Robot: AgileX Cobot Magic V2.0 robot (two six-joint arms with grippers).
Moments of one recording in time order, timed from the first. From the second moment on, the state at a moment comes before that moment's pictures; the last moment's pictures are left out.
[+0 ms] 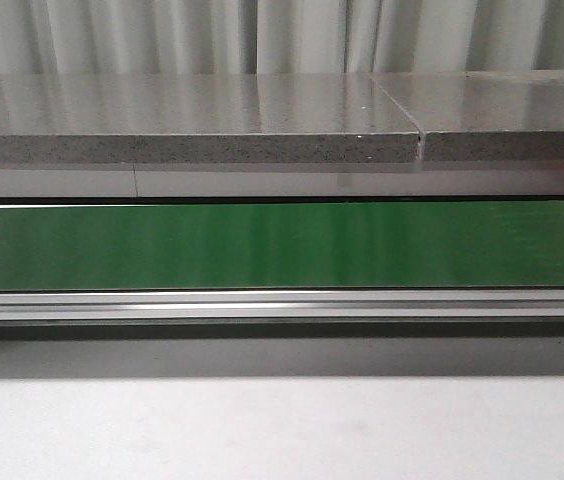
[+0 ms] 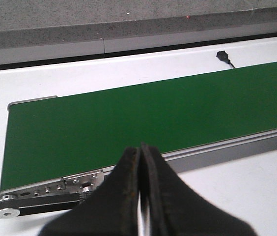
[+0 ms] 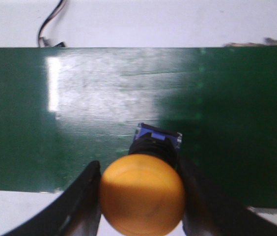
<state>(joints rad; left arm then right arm) -0.20 0.42 -0.64 -0.10 0.76 0.10 0.03 1.45 -1.28 0.10 1.00 0.10</state>
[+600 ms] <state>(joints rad) -0.20 0.42 -0.64 -0.10 0.76 0.10 -0.52 1.37 -1.16 0.07 0.99 0.12</state>
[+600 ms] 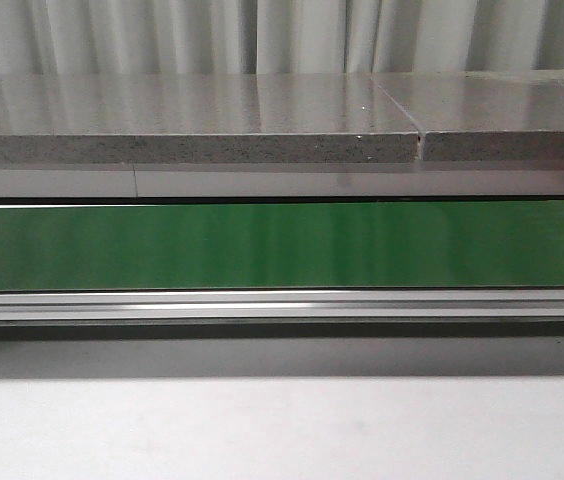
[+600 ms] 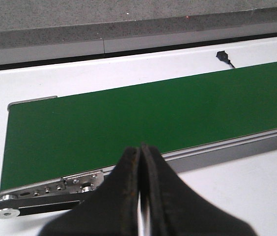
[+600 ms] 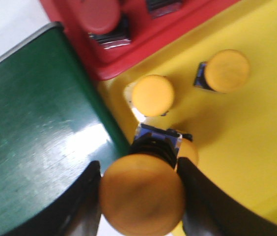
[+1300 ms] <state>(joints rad) -0.20 0.42 -0.64 -0.10 0.76 0.10 -0.73 1.42 -1.00 0.02 0.81 0.13</state>
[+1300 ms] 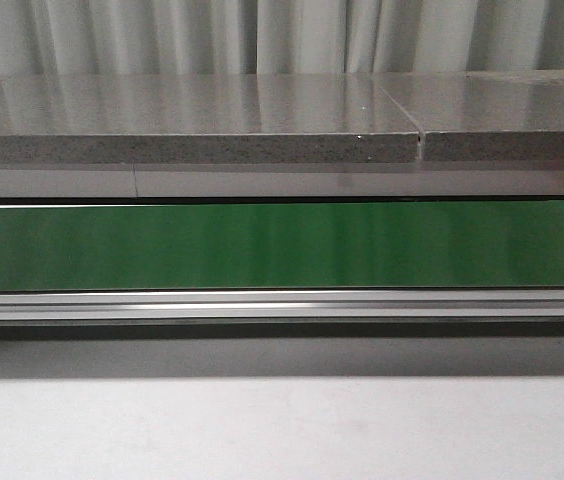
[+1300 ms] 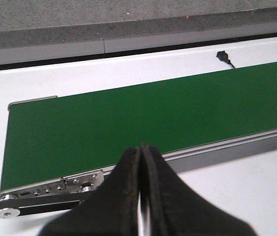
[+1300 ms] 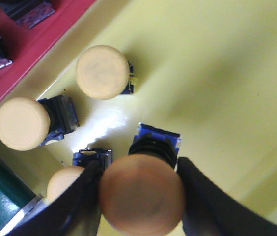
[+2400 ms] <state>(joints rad) -0.20 0.42 -0.64 -0.10 0.76 0.10 -0.73 1.55 -0.93 0.03 0.69 0.16</state>
